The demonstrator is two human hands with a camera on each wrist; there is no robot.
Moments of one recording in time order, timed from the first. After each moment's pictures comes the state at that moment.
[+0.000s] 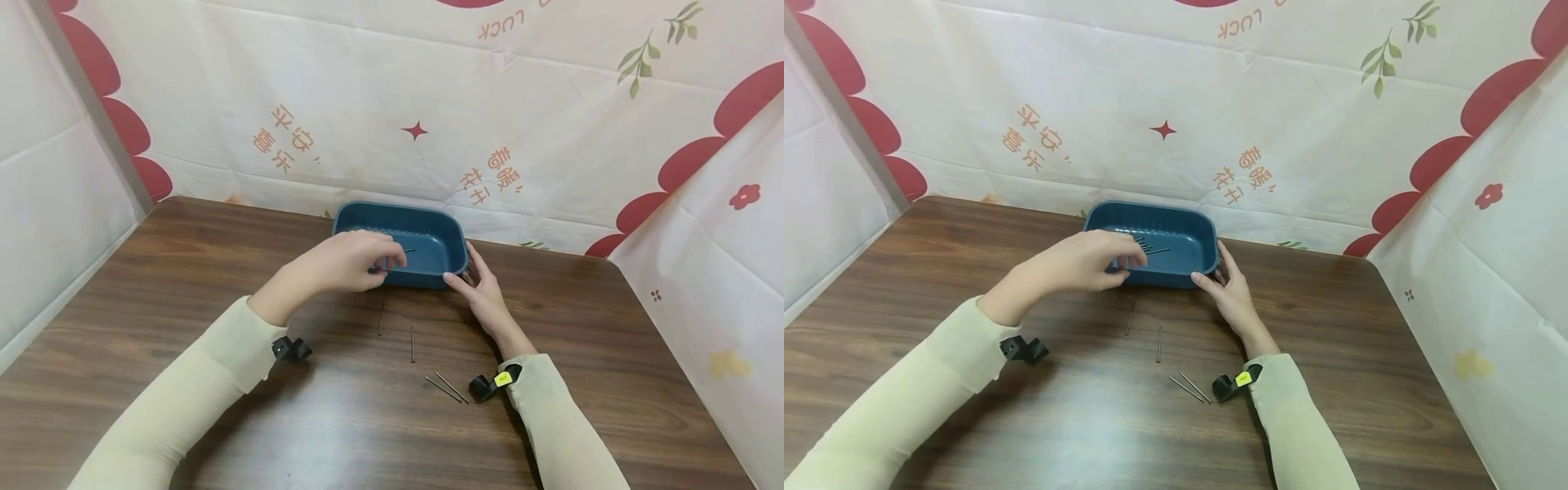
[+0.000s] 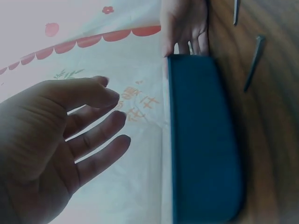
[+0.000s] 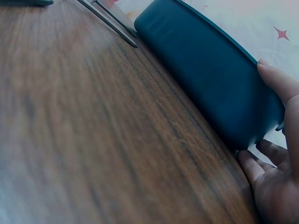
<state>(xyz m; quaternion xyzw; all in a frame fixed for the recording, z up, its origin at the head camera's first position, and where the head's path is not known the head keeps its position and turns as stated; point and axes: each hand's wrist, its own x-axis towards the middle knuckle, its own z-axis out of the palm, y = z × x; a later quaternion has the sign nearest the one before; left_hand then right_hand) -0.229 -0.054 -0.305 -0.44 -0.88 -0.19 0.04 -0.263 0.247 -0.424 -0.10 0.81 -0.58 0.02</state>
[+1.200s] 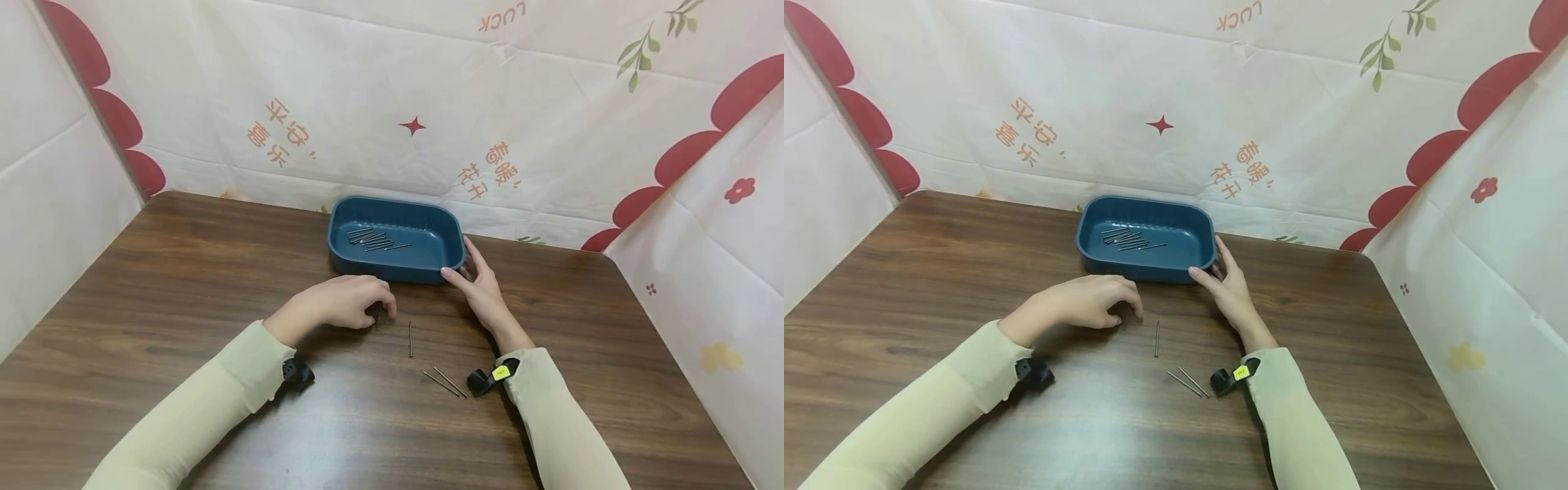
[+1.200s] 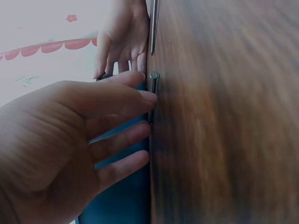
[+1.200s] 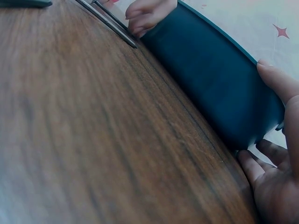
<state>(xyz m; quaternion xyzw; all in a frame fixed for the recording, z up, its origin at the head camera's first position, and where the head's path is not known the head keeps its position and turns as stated) -0.226 -0.044 -0.376 -0.44 -0.88 -0.17 -0.11 -0.265 0.246 -0.424 -0.09 0.81 -0.58 0.02</state>
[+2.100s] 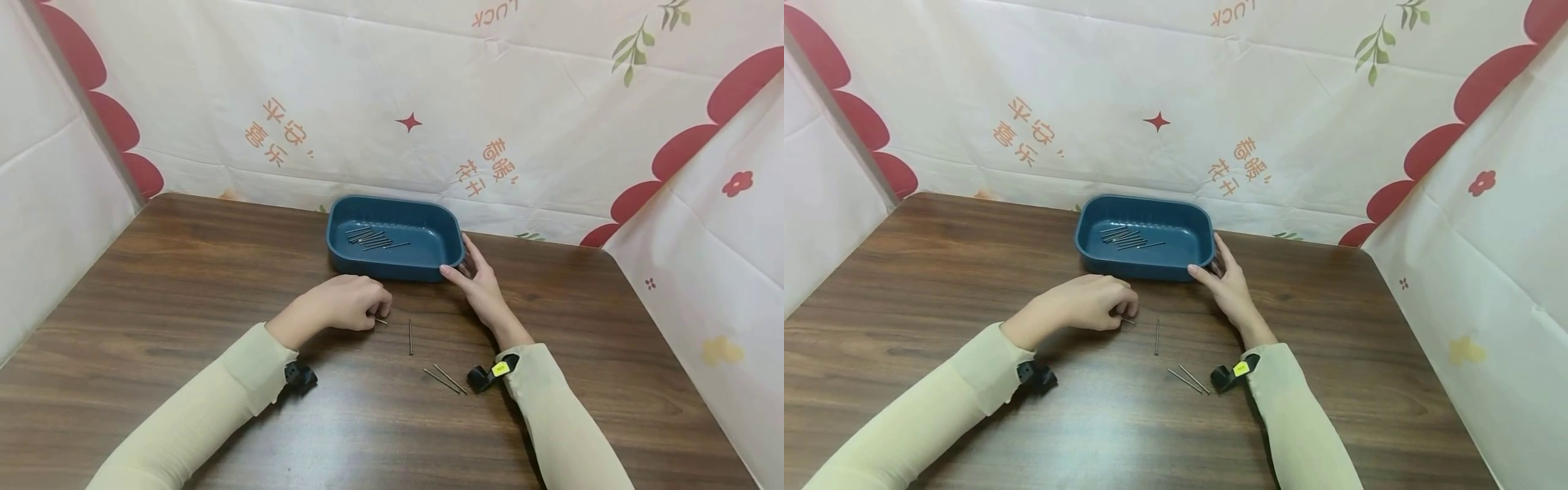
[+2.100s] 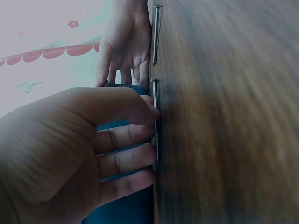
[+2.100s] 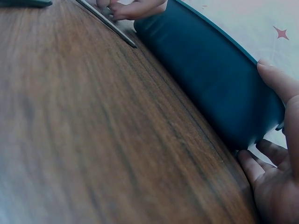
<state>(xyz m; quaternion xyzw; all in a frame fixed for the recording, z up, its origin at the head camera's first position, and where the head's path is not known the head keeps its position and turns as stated) -0.222 -0.039 -0.379 -0.41 -0.90 -0.12 -0.09 -0.264 0.246 -0.423 -0.10 0.81 -0.58 0.01</state>
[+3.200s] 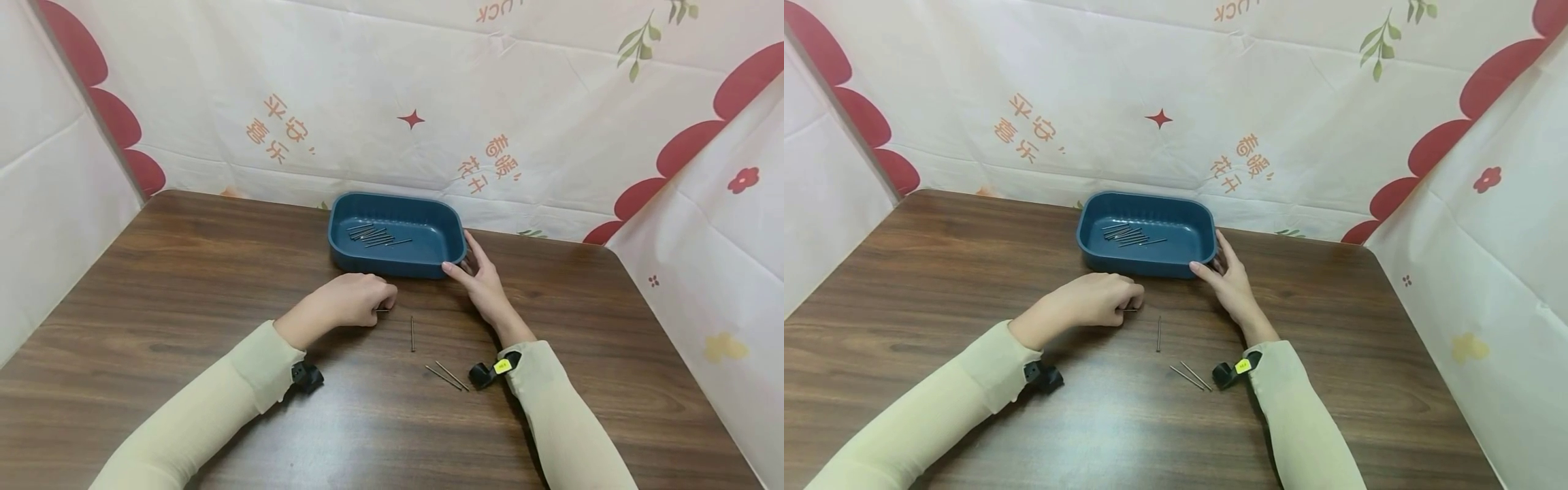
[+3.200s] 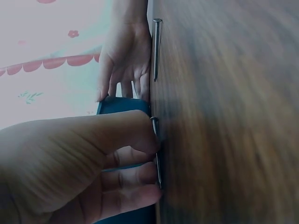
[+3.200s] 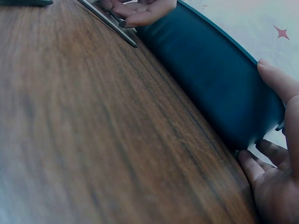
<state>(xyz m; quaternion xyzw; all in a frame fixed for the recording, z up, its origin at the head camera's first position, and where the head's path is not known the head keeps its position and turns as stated) -0.220 -0.032 -0.379 -0.40 -0.91 -0.09 -0.07 -0.266 0.246 -0.425 -0.10 0.81 -0.58 0.01</state>
